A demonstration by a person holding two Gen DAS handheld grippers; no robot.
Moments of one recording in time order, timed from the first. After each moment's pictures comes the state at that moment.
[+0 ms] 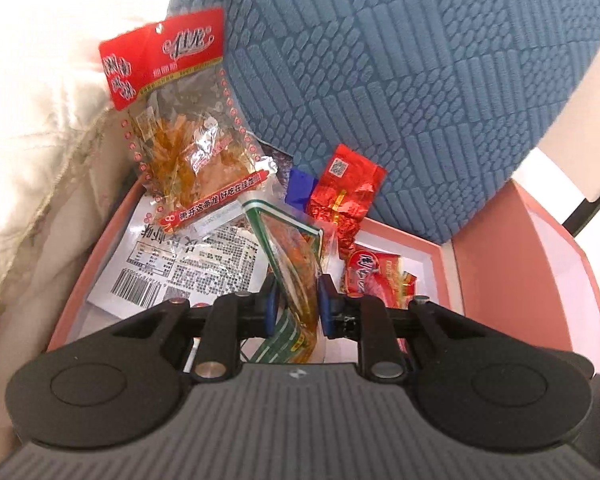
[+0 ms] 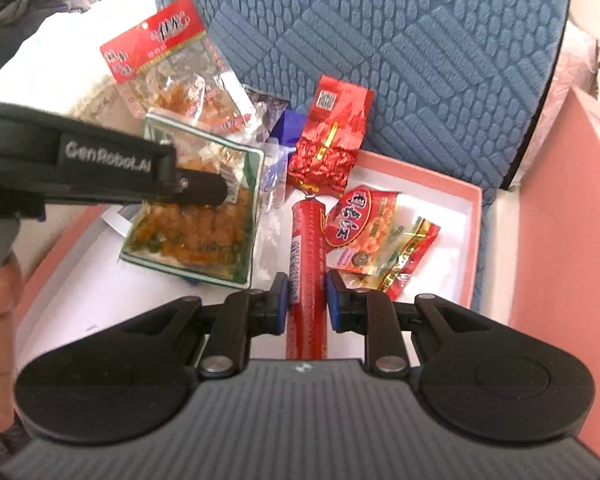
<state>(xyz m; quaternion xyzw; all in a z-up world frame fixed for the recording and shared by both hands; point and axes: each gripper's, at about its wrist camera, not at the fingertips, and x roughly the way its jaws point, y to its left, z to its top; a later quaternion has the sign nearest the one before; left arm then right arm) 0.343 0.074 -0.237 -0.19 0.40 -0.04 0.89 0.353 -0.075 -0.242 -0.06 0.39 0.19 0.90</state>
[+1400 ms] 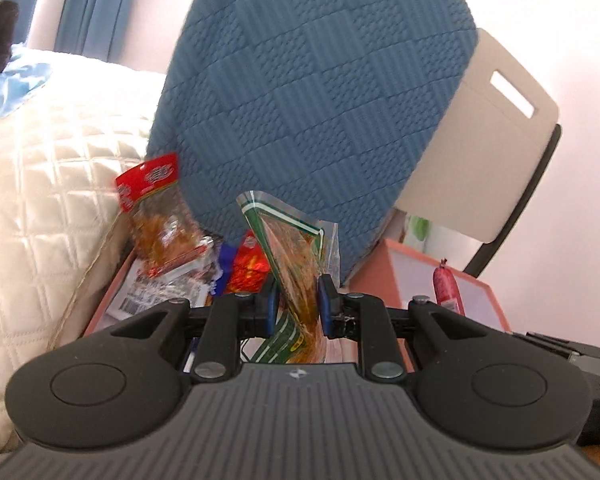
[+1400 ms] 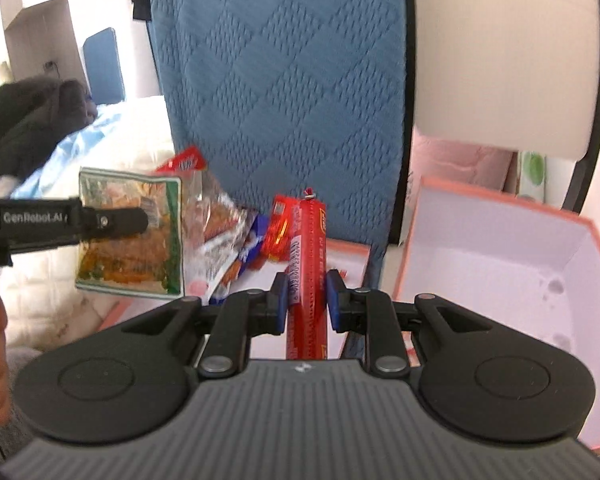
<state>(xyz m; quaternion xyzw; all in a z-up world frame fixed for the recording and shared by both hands) 0.215 0.052 -0.101 -0.19 0.29 -0.07 0.94 0.234 -0.163 -0.114 -0.01 0.28 0.15 0.95</state>
